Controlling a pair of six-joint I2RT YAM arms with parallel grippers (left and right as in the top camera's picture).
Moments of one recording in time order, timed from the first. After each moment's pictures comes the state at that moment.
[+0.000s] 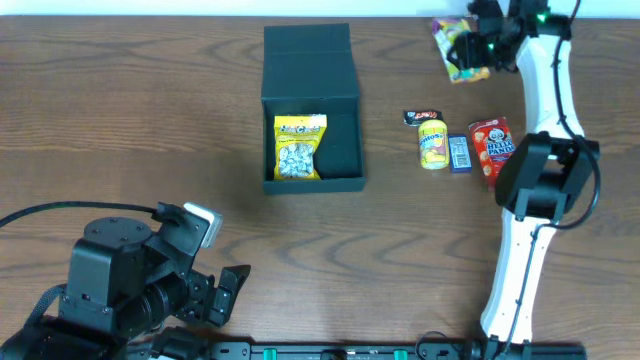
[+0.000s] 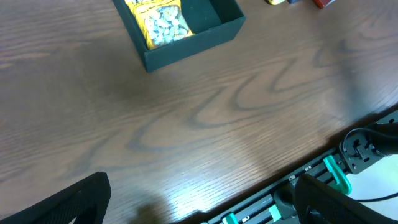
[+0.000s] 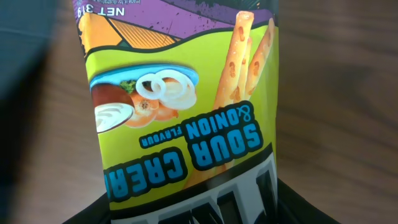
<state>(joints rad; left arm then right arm) -0.30 0.75 1.27 -1.44 0.26 0.02 -0.09 2.55 2.51 -1.05 -0.37 -0.20</state>
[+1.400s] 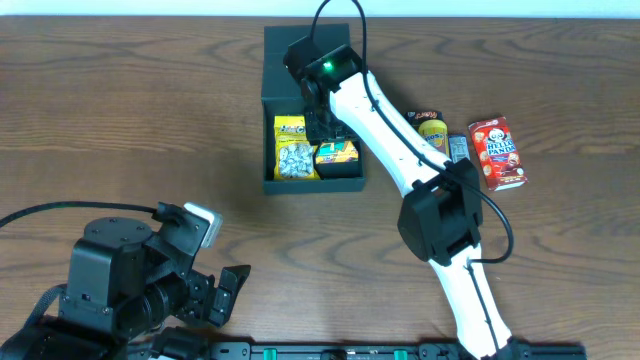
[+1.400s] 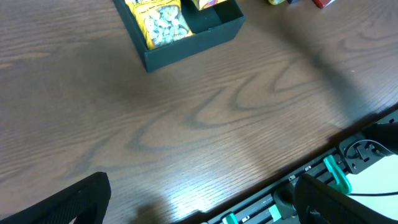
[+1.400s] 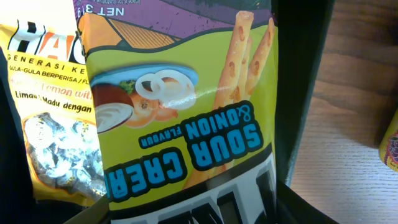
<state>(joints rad) -0.30 0.75 1.27 -1.43 0.26 0.02 0.60 2.40 2.29 -1.40 0.13 0.53</state>
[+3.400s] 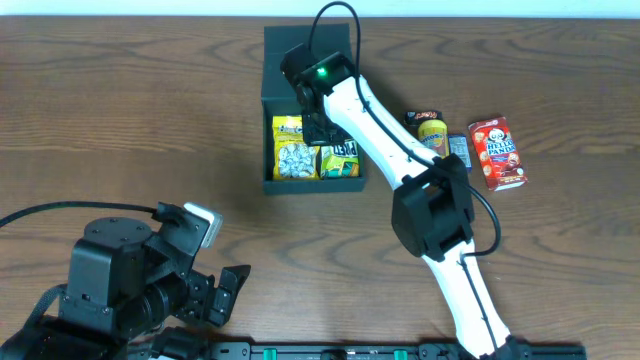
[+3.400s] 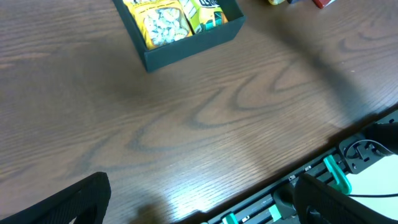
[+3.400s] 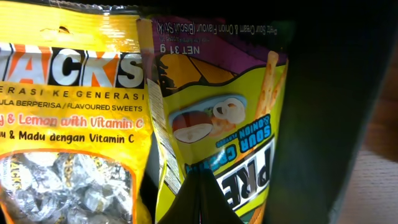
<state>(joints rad) -0.30 0.75 1.27 -1.43 0.26 0.02 0.60 2.46 2.28 -1.34 0.14 0.56</state>
